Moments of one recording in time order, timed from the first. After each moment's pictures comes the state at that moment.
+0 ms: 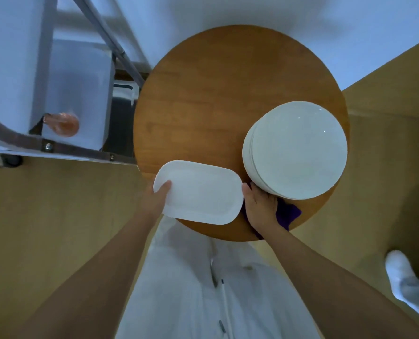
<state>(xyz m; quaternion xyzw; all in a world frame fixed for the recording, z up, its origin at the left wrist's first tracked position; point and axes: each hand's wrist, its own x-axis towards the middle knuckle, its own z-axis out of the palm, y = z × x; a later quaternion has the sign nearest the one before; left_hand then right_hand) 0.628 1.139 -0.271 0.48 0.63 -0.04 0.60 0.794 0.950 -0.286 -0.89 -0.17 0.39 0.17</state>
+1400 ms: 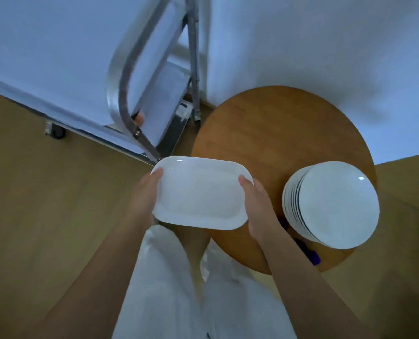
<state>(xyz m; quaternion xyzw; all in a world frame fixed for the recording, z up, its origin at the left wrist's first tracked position) 0.543 1.199 -0.187 0.30 0.68 0.16 0.64 0.729 1.091 -0.160 -0.75 -0.03 0.52 0.40</state>
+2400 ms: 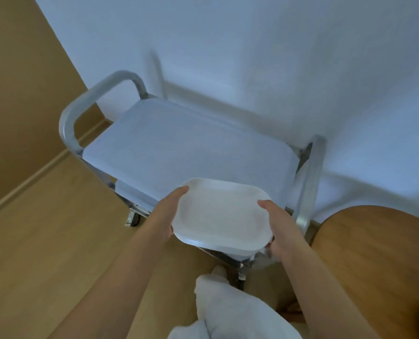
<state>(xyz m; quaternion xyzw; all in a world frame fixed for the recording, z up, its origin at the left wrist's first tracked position) 0.350 1.505 -0.060 0.30 0.64 0.22 0.67 0.537 1.402 -0.057 -0.72 0.01 0.52 0.46</state>
